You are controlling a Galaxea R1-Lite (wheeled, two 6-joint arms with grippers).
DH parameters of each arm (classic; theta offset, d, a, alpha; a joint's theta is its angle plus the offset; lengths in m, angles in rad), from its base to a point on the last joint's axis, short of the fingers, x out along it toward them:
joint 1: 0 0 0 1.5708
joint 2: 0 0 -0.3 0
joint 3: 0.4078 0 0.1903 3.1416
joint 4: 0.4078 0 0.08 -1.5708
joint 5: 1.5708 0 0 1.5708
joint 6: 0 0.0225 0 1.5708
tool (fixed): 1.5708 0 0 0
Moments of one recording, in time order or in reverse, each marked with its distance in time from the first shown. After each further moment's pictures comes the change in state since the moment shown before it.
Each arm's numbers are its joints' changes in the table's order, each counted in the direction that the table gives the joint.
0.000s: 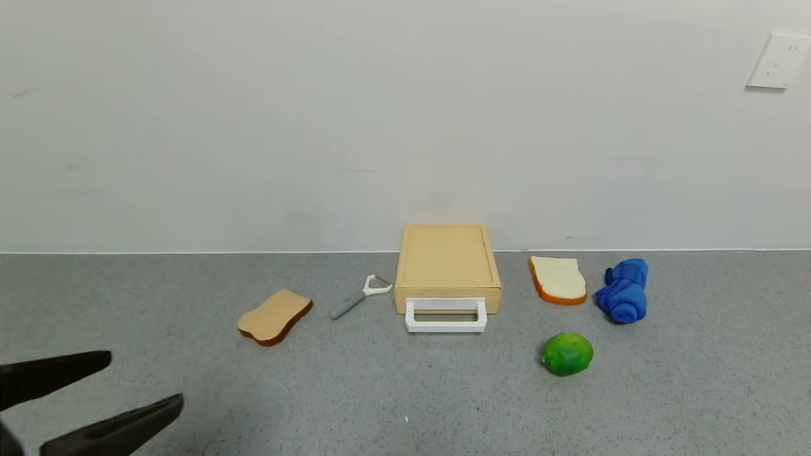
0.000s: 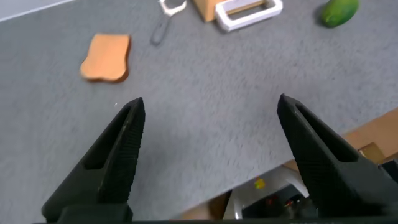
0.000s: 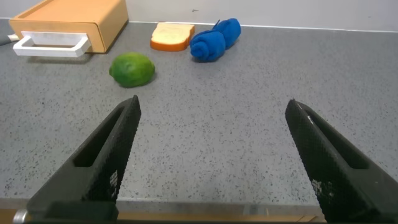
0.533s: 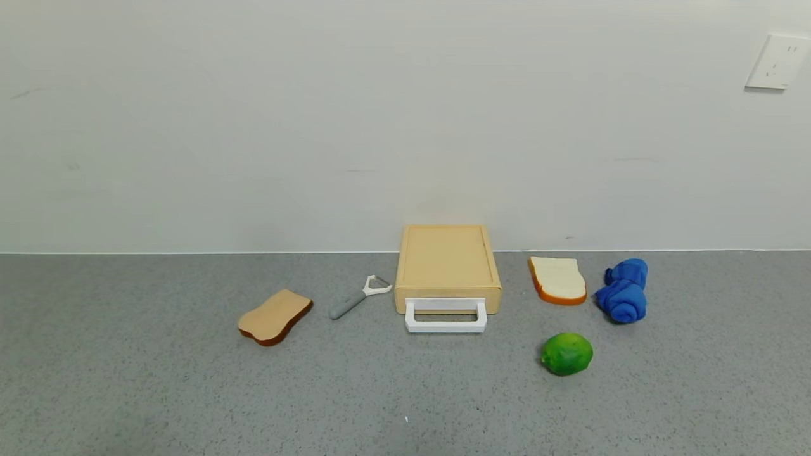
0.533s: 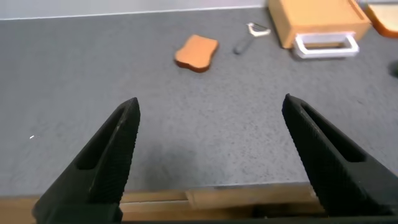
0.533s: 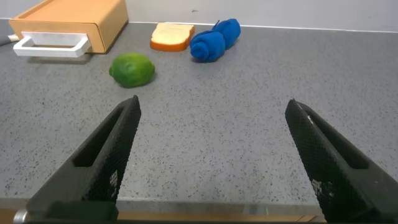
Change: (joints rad) left arm 0.327 0.396 0.018 0.227 -0.058 -0.002; right arm 0.000 0.000 0.000 0.000 0.000 0.000
